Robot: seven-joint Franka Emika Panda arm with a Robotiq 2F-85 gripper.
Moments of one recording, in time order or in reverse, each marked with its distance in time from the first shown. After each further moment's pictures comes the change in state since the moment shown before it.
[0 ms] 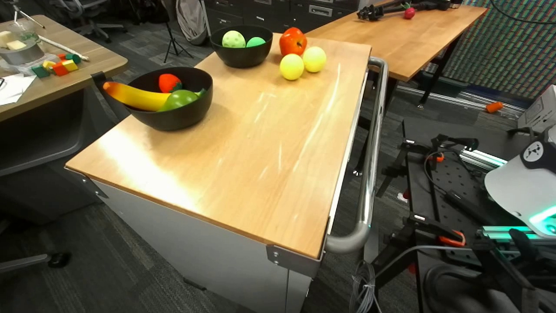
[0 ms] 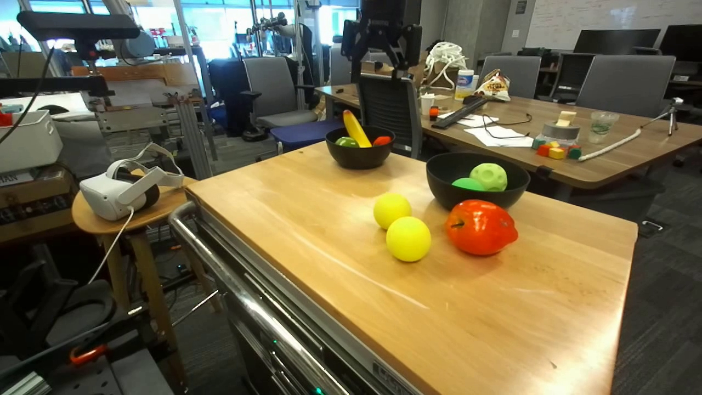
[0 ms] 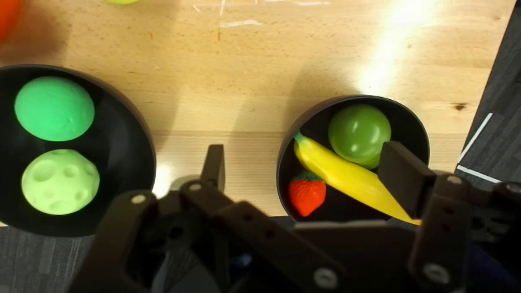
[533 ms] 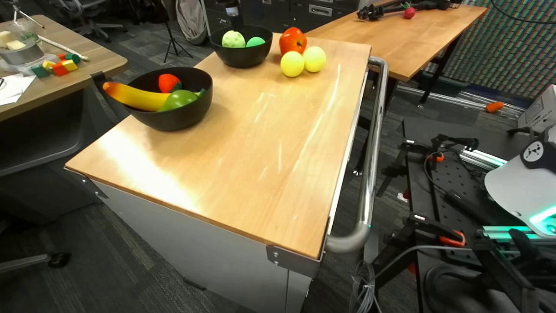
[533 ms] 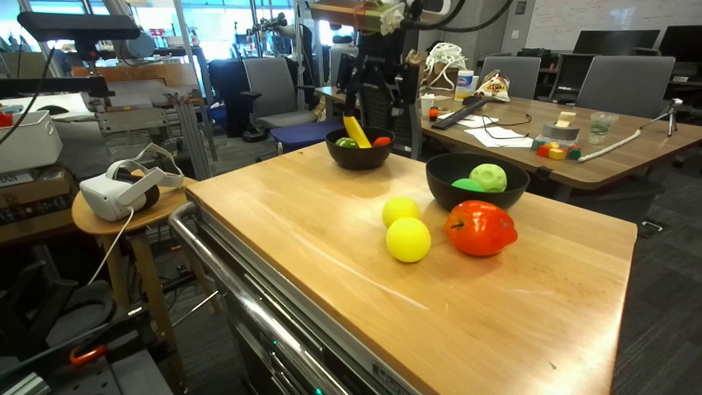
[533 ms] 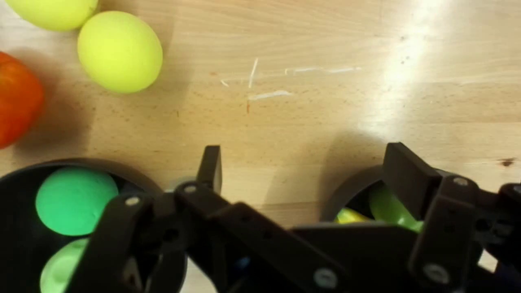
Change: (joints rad) arm -0.009 -0.036 -0.033 -0.163 -0.009 0.018 0.002
